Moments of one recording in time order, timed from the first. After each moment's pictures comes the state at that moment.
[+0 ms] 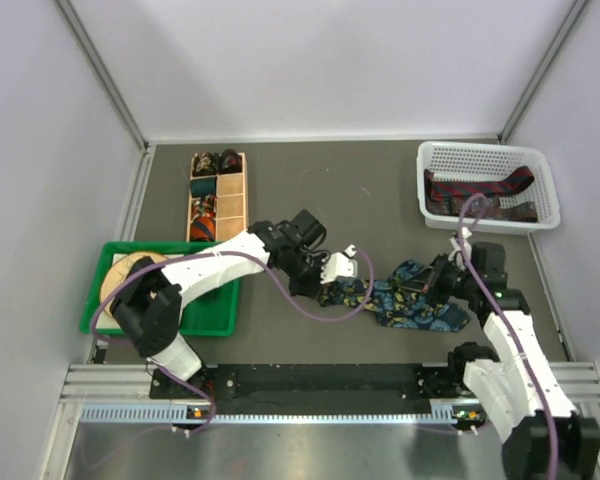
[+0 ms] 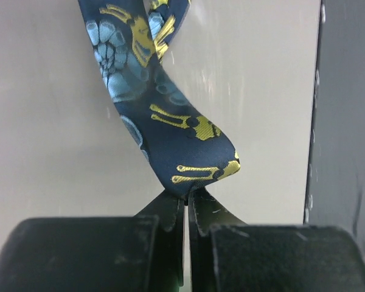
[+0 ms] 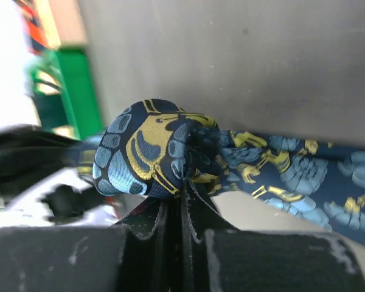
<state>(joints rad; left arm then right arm) -0.85 1.61 1.17 -0.73 0.48 0.66 -0.05 0.75 0.46 -0.52 -0.66 0.67</state>
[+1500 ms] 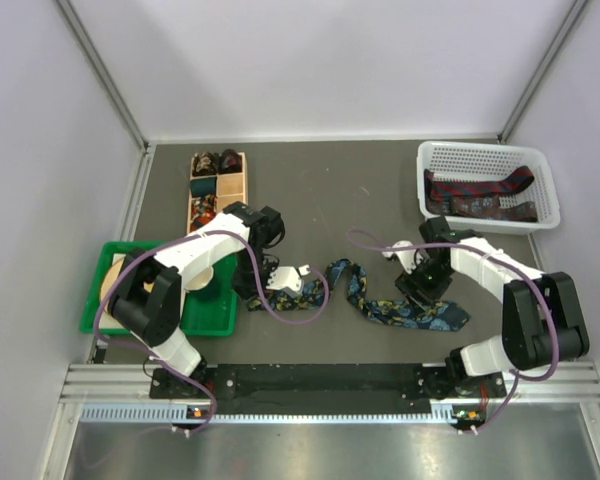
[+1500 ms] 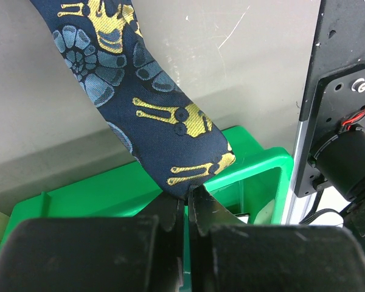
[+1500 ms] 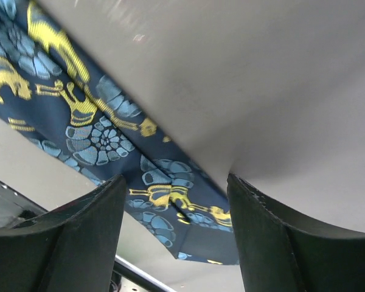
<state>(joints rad) -0.58 1.64 1.19 -1.31 0.22 1.18 0.22 1.42 0.77 -0.83 -0.23 -0.61</state>
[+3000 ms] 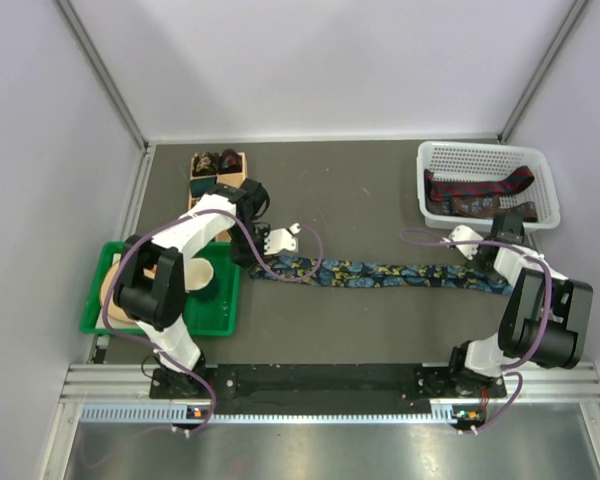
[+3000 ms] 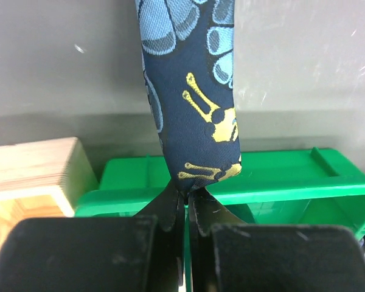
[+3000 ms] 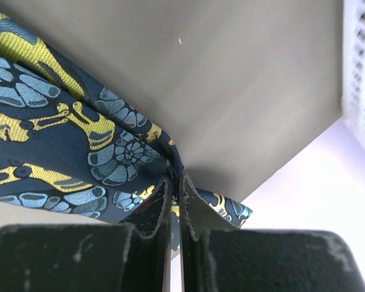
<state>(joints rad) -0.41 1.73 1.30 -1.13 0.20 1.11 -0.30 1.44 0.69 -0.35 0.10 -1.21</state>
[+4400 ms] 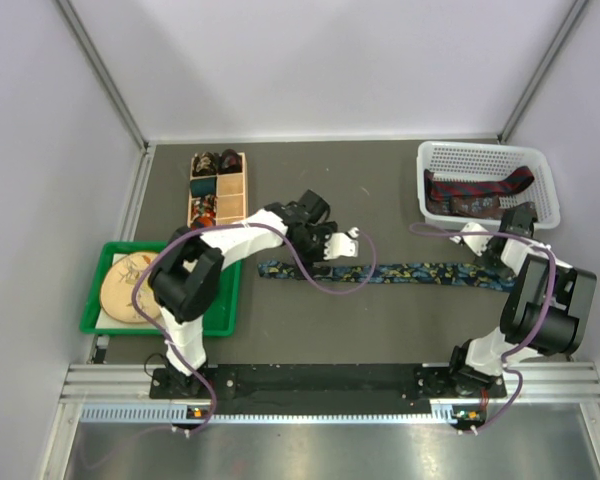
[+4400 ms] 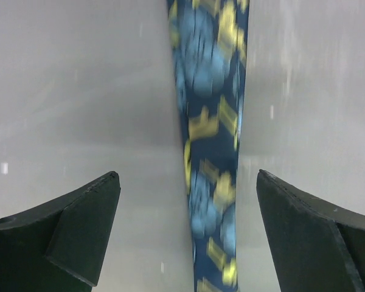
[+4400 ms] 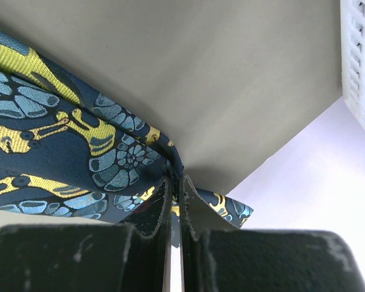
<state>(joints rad) -0.69 1.88 1.35 -0.65 0.32 0.92 -0.37 1.52 0.76 -0.36 0.13 -1.24</state>
